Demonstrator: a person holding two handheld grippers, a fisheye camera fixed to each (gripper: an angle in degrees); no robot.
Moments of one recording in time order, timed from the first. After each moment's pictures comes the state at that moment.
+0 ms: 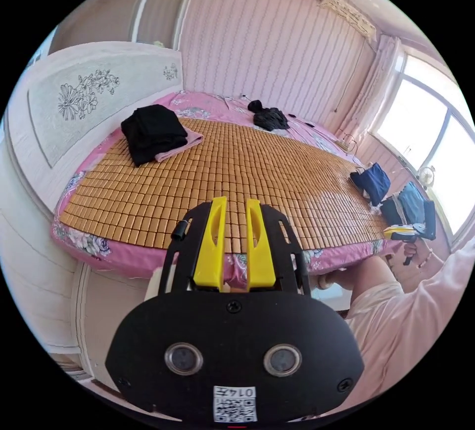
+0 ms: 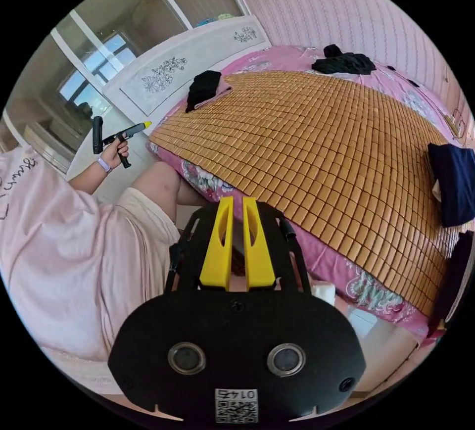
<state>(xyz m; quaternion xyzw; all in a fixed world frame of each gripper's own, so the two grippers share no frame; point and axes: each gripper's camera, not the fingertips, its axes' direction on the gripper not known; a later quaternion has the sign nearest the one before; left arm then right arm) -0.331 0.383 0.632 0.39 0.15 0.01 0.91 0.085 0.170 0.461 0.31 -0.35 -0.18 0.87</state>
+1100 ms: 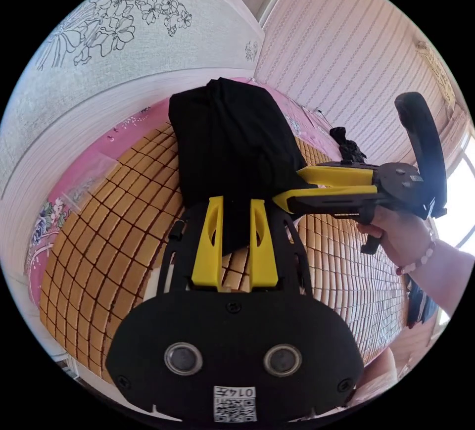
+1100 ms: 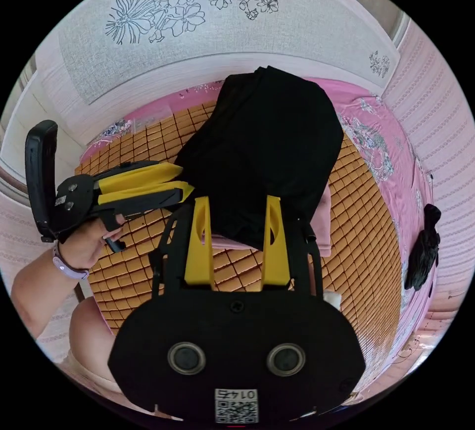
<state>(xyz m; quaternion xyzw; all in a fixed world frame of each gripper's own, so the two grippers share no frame) -0.586 0.132 0.743 0.33 0.16 -0.14 0.92 -0.398 -0.341 0.525 0.27 -0.15 -0.37 0.88</state>
